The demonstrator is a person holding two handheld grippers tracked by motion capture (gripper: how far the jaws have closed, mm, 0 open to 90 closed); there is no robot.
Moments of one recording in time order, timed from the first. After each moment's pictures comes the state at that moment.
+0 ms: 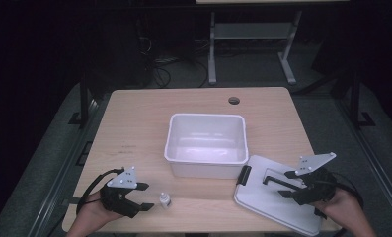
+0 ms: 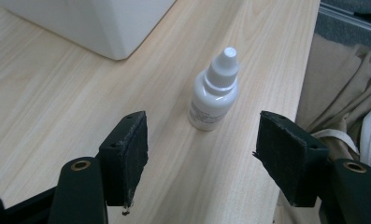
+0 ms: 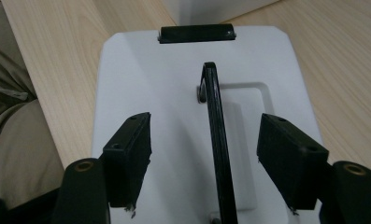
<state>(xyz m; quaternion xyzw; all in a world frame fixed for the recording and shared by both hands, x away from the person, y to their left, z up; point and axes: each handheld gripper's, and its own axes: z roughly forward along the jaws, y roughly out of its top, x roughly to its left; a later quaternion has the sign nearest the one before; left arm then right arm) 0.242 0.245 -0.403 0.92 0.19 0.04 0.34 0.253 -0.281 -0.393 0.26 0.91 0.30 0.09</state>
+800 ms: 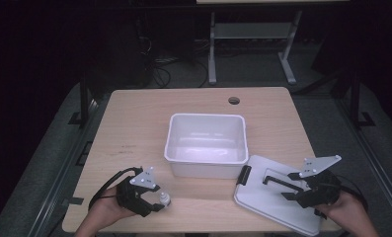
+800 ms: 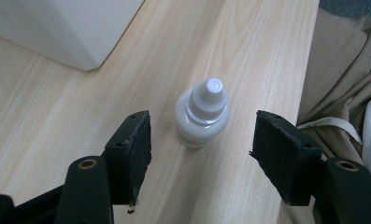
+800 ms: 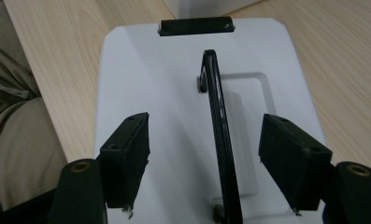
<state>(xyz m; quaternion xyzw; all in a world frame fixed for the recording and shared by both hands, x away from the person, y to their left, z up) 0.251 0.209 -0.405 0.95 0.16 0.02 0.28 0.247 -0.288 -0.394 0.26 0.91 0.30 0.09</state>
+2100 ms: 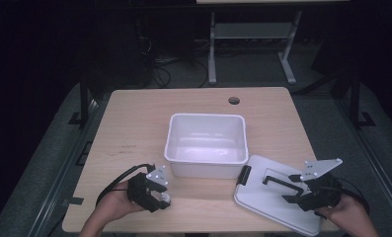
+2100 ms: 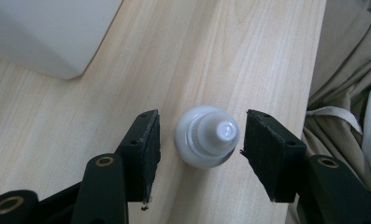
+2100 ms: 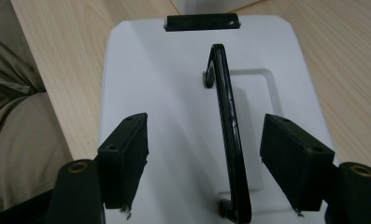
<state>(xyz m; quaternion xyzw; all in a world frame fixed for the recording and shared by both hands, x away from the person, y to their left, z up) 0.266 0.183 -0.409 0.96 0.14 -0.01 0.23 0.241 -0.289 -0.395 0.26 0.91 0.30 0.10</state>
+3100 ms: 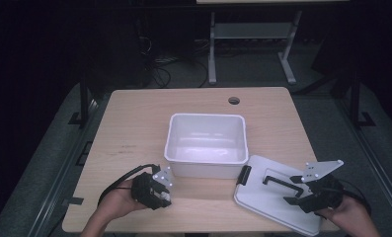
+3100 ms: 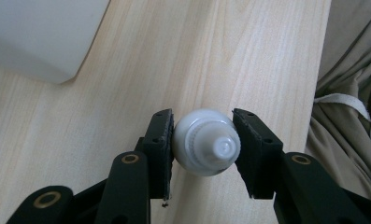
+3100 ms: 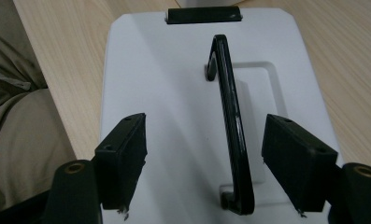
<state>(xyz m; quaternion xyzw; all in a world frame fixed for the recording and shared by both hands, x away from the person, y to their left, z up) 0.269 0.174 -0.412 0.97 0.12 -0.01 0.21 0.238 -0.292 -0.397 0.26 0.91 0.30 0.10</state>
